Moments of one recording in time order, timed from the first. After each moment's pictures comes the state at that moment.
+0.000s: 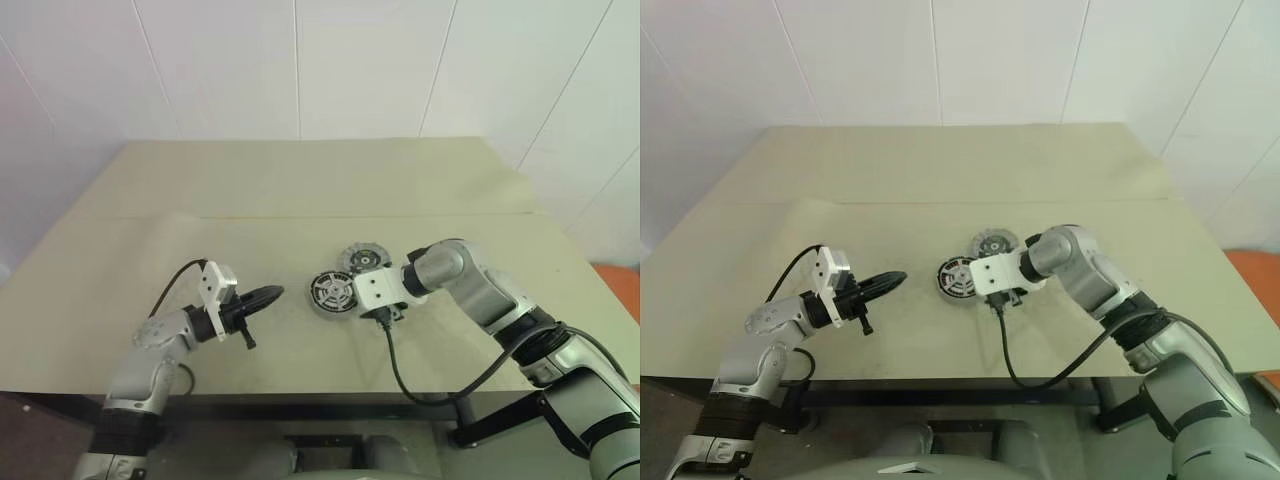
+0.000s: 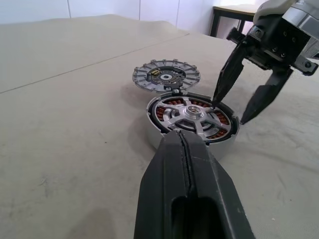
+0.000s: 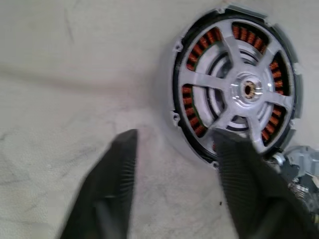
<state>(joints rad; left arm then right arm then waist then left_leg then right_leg) -0.11 0.43 0.01 0.03 -0.41 0.18 -0.97 -0.68 -0.65 0.56 0.13 -0.23 0.09 1.23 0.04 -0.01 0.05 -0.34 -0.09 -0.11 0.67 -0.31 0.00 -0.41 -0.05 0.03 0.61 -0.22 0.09</state>
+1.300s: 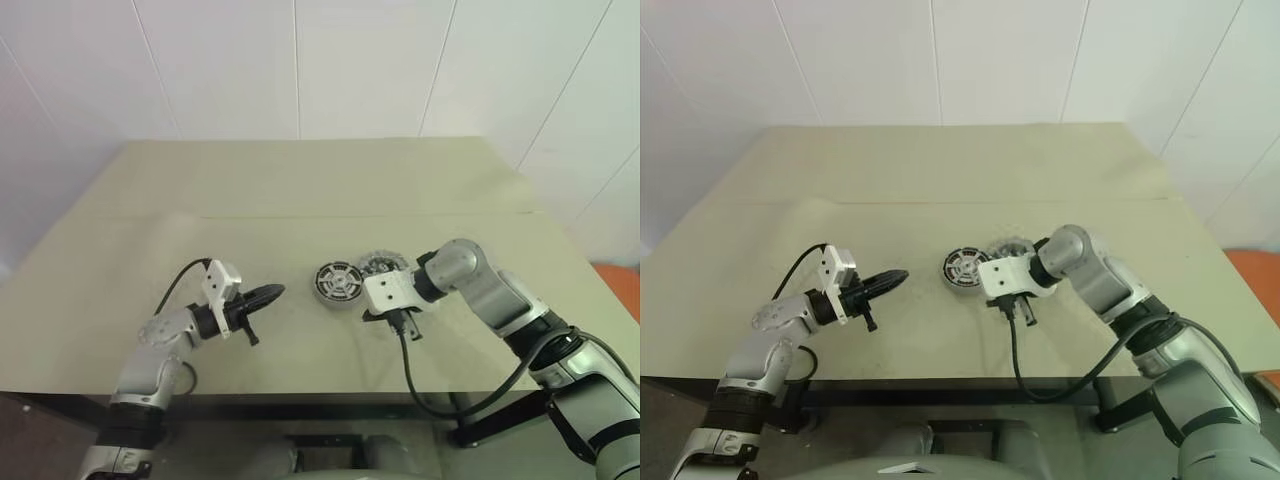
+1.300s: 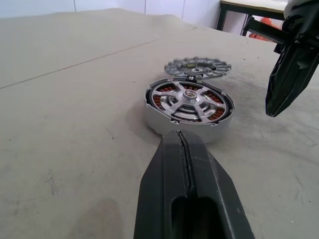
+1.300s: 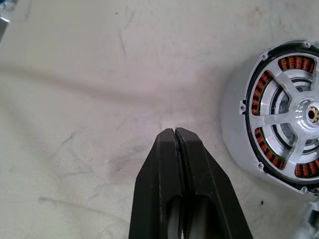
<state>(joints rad) -0.15 0.41 0.00 0.09 -0.38 0.16 -0.96 -0.64 -0.69 0.51 0.06 -0.13 0.16 1.38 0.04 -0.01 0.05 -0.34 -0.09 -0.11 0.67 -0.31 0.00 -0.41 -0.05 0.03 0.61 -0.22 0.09</state>
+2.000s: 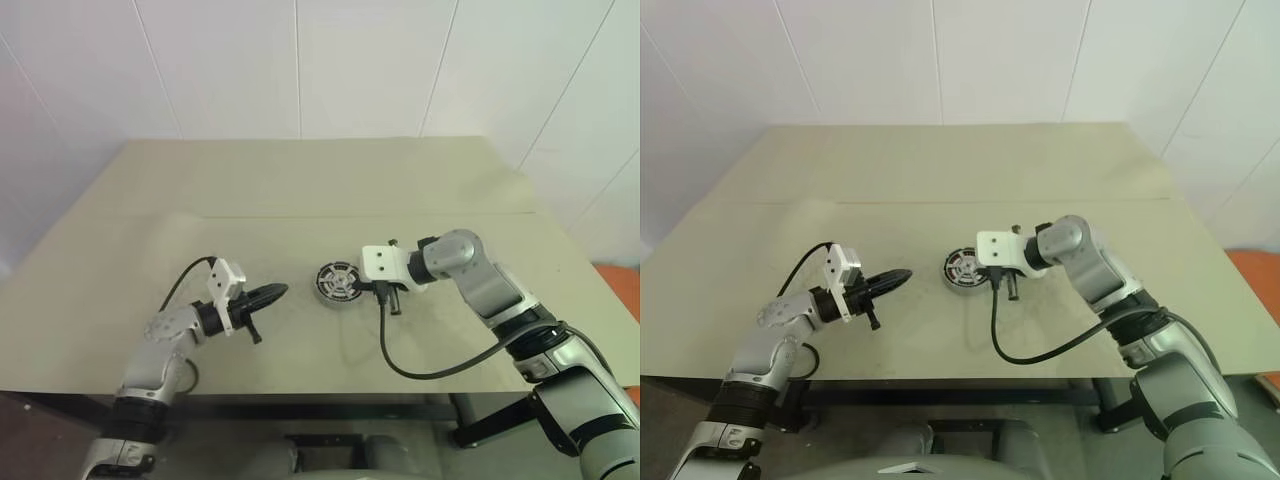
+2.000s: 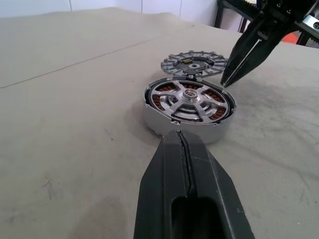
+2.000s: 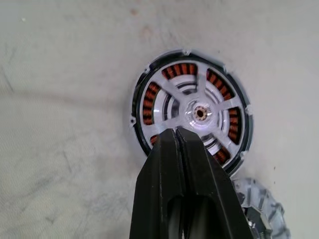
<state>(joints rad) -0.18 0.41 -0.02 0.12 -0.37 0.13 -0.96 -0.65 -0.61 0.44 0.14 -0.13 0.21 1.20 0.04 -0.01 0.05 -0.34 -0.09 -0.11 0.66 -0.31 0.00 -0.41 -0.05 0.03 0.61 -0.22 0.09</state>
